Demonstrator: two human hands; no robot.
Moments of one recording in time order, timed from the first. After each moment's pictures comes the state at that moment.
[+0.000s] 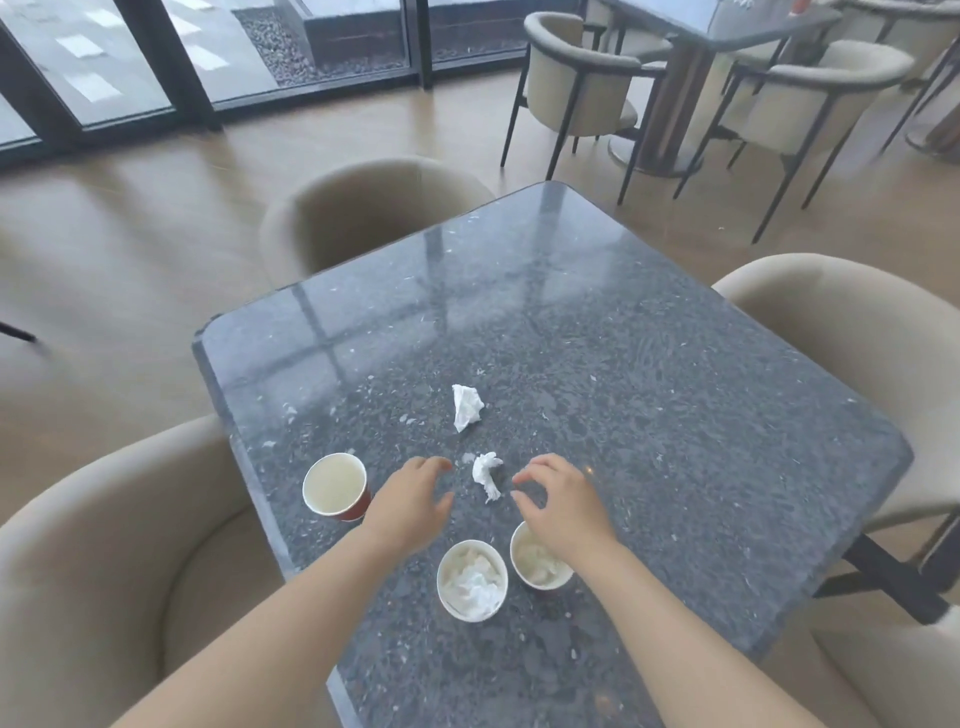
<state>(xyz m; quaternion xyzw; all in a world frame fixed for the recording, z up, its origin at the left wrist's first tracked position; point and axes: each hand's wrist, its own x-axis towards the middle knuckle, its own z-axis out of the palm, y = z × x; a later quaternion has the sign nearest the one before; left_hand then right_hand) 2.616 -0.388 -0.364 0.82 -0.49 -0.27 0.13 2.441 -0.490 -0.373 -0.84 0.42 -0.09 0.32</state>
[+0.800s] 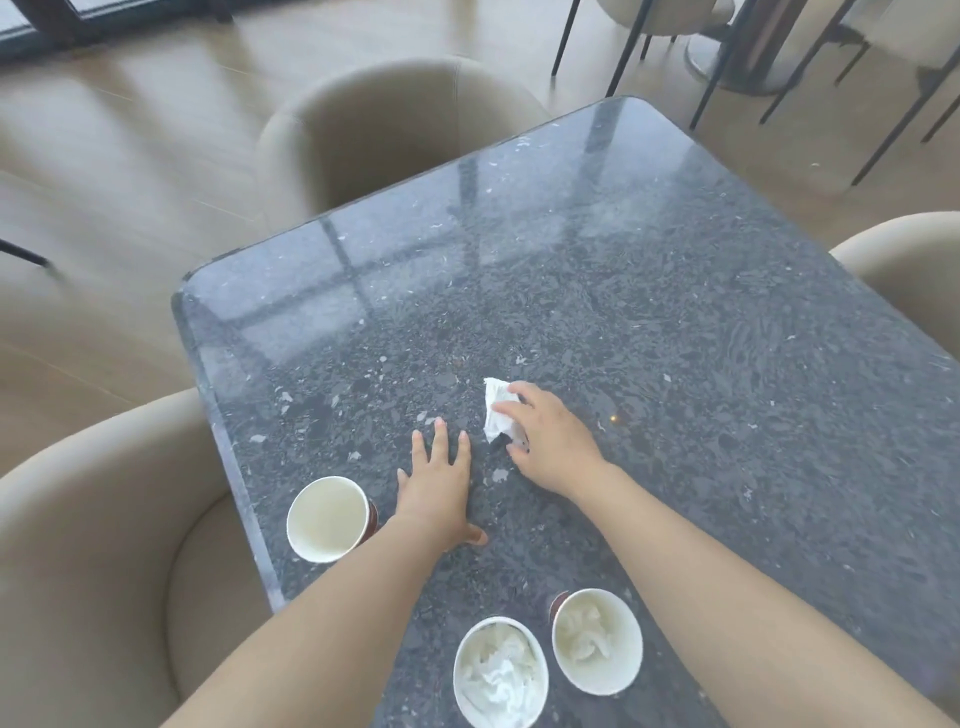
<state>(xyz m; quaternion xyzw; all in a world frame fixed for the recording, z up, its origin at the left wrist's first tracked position) 2.654 -0.452 -0.445 0.82 -0.45 -0.33 -0.10 2.554 -0.588 -0.436 -0.92 0.28 0.04 0.27</state>
